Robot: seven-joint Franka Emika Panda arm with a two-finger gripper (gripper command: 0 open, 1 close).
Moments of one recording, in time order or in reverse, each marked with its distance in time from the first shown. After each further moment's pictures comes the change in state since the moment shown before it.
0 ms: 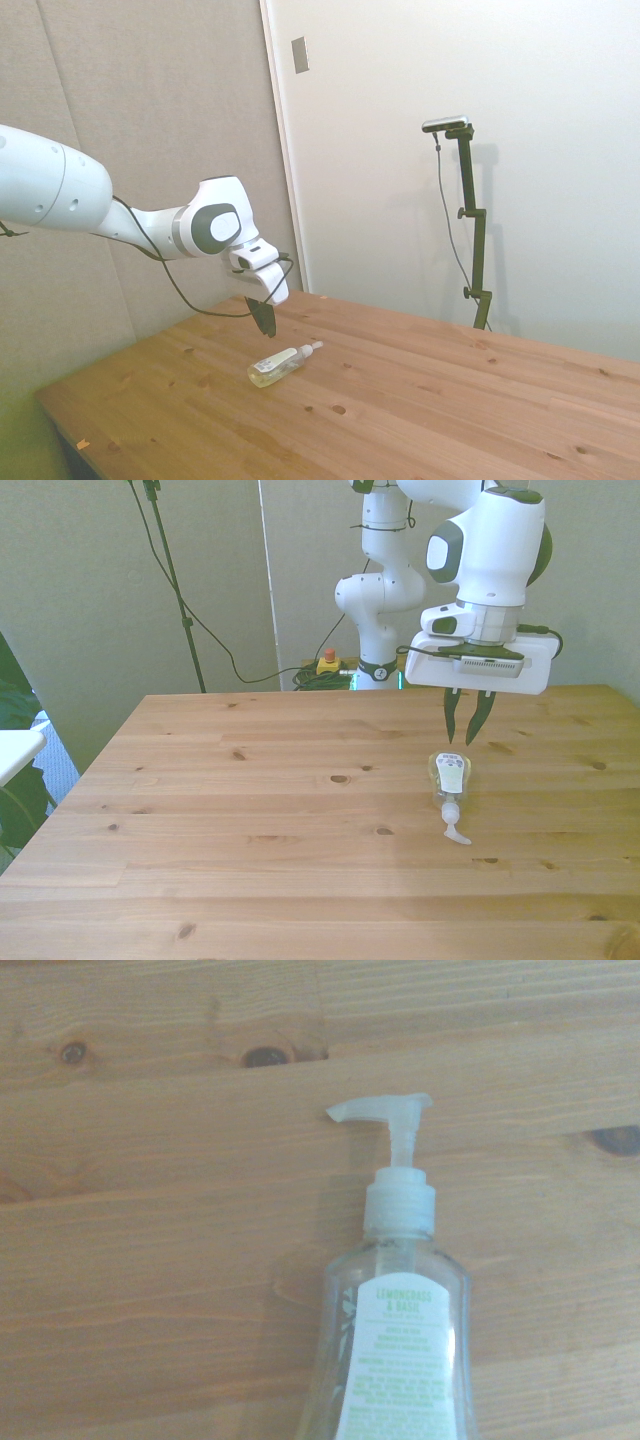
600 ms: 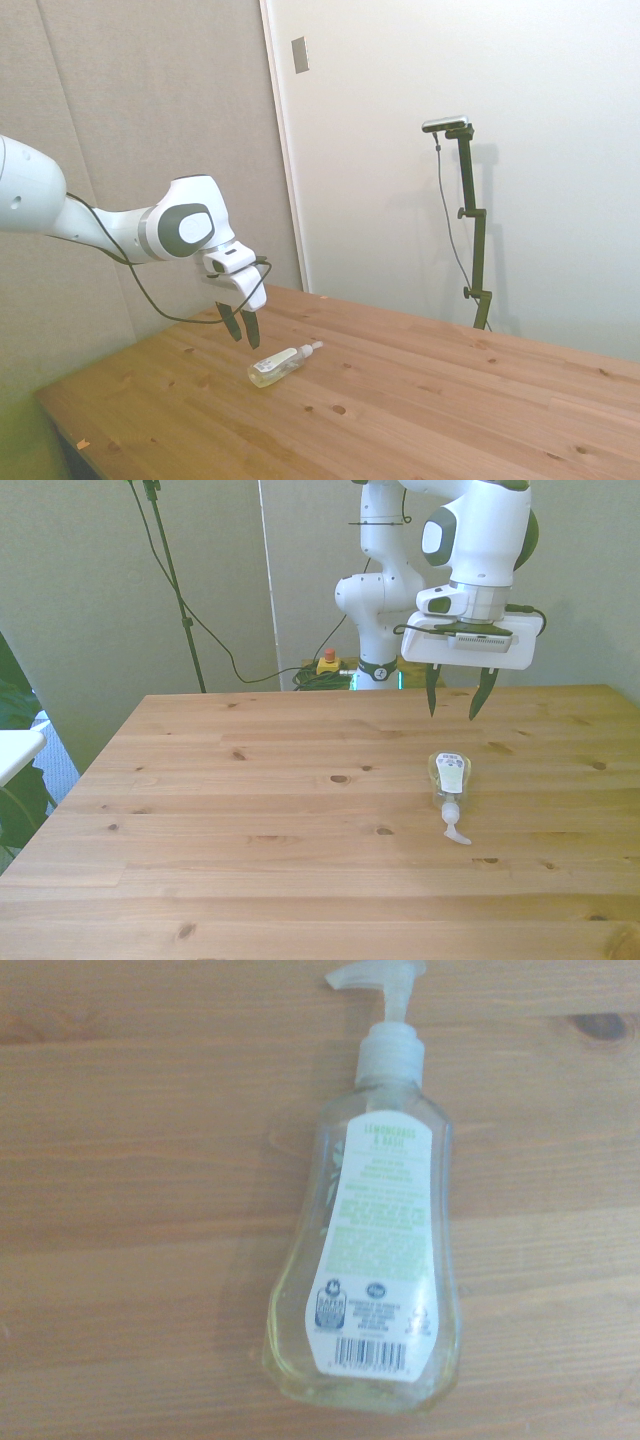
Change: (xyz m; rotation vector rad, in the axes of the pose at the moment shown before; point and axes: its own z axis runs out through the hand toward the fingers) arm -0.042 0.046 -0.010 -0.019 -0.012 -0.056
